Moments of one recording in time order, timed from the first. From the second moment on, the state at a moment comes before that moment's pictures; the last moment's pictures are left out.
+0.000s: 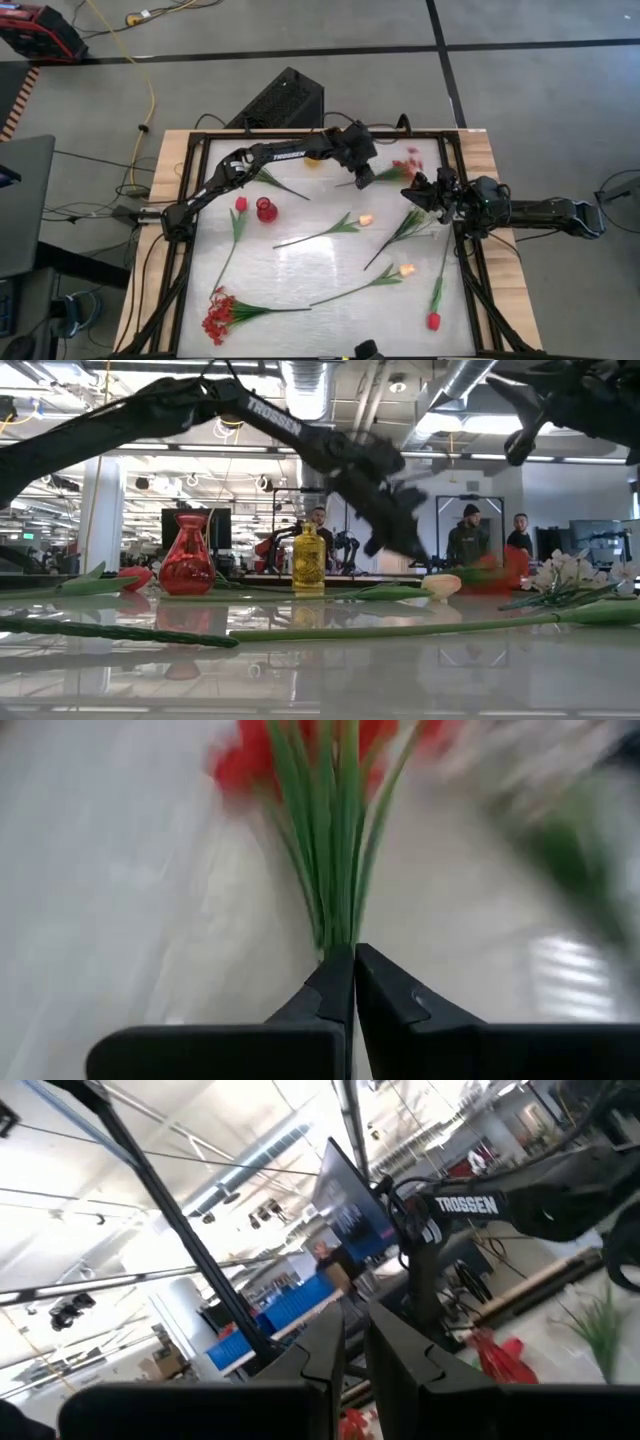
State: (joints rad) left arm 0.41 2.51 2.20 -0.46 0.36 -0.05; right arm -0.20 0.43 0.08 0.74 -0.20 0.73
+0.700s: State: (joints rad) left arm 0.30 2.46 2.20 -0.61 0.14 -0.03; right arm -0.21 0.43 0.08 0.80 -0.20 0.72
